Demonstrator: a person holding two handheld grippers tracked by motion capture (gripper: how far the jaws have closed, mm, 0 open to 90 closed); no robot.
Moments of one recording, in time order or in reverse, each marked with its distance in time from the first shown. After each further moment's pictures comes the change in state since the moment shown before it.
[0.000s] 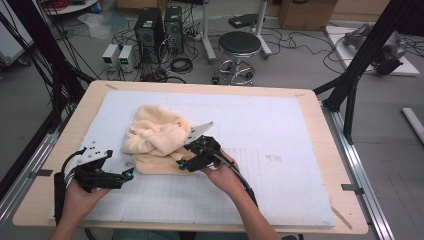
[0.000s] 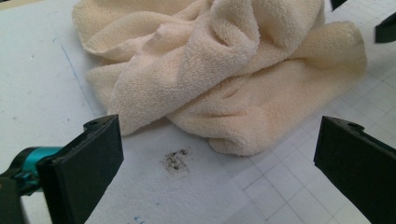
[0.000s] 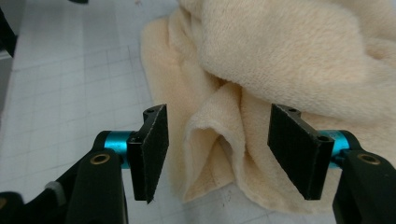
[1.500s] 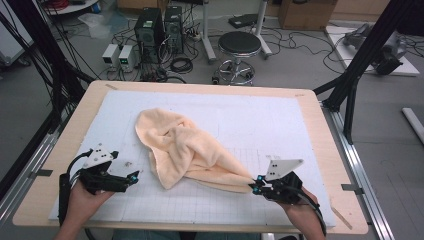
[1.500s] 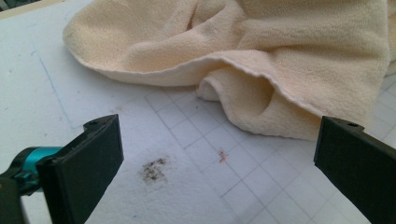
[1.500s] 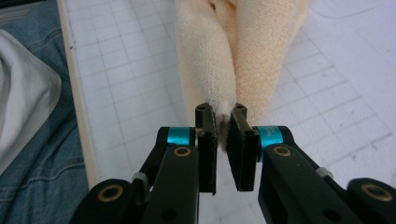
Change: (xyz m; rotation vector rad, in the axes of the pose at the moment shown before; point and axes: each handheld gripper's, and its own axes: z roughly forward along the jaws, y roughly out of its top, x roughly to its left) left arm -0.017 0.004 0.004 -0.005 -0.029 0.054; right arm 0.036 -0.139 -0.163 0.046 -0.107 0.049
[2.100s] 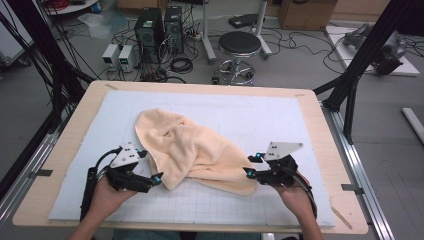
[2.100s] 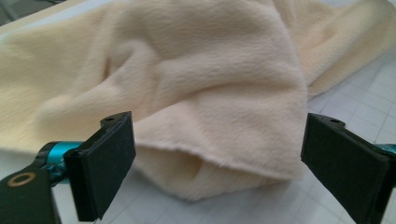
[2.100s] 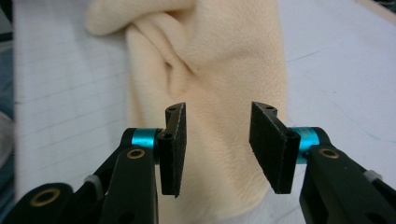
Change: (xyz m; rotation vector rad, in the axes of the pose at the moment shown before) left arm -0.045 0.031 0.037 -0.001 -0.148 0.130; right arm -0.036 0.020 0.013 -0.120 -0.056 0.030
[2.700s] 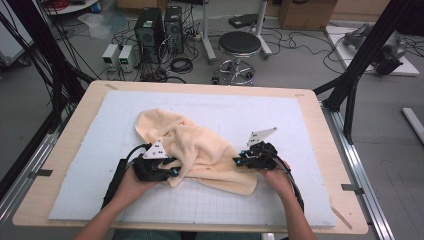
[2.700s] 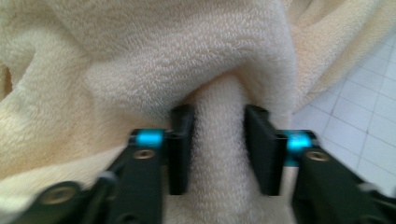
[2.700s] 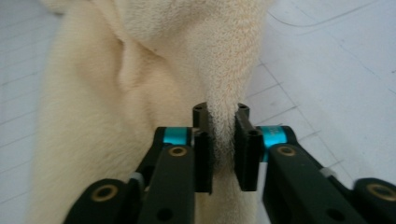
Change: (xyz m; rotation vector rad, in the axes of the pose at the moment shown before) left arm 0.003 0.006 0.058 0.109 -0.131 0.040; right arm -0.049 -0.010 0.074 0.097 0.139 0.075
